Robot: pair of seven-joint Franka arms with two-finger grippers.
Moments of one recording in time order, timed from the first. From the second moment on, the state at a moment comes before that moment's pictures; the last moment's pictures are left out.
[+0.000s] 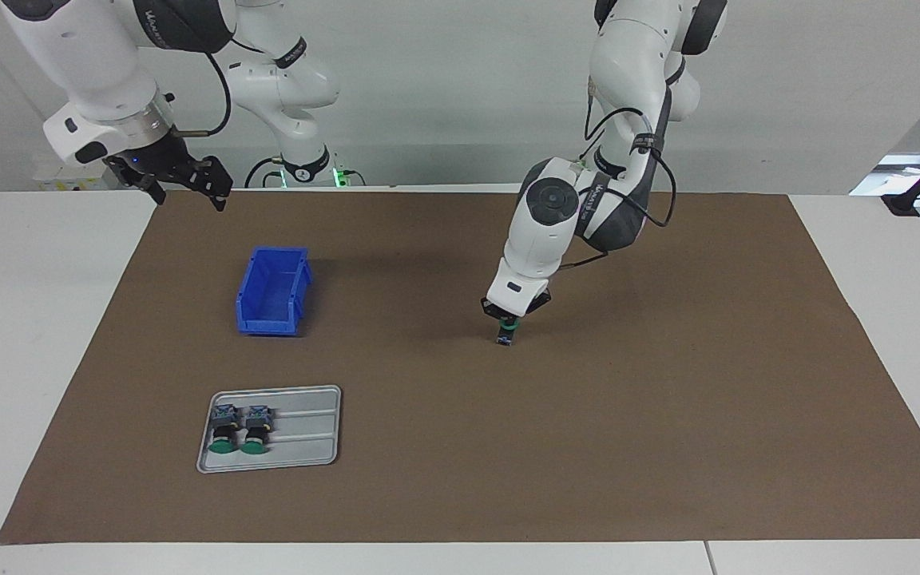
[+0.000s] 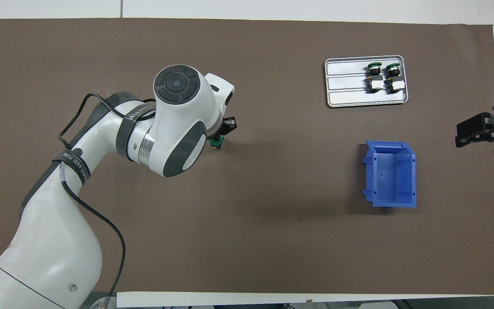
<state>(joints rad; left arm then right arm) -0.62 0.38 -0.03 -1.70 -0.09 2.07 -0.74 0.03 -0.05 -0.05 -1.63 -0.06 1.42 0.10</state>
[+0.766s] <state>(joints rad) -0.62 0.34 -0.03 -1.73 -0.09 2.11 -0.74 0.03 -0.05 -0.05 -1.63 -0.06 1.42 0.10</state>
